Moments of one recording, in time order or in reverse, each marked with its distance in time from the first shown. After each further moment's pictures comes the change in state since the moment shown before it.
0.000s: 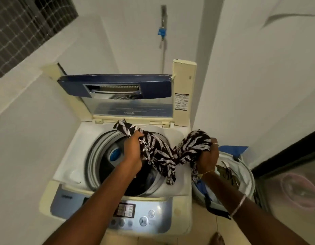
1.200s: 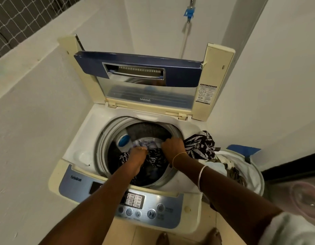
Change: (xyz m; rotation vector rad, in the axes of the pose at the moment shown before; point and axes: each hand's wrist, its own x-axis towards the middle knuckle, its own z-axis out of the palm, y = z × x) left_hand 0.096 -0.088 -0.093 0.506 0.125 -0.076; right_hand -0.018 0.033 0.133 -1.814 -1.003 -0.707
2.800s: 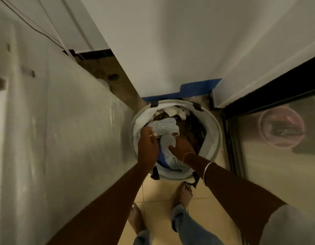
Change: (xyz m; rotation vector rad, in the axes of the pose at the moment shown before) left_hand 0.085 -0.160 0.442 0.542 -0.085 0.403; right_hand -0.042 0.250 0.500 1.153 -0.229 0.585
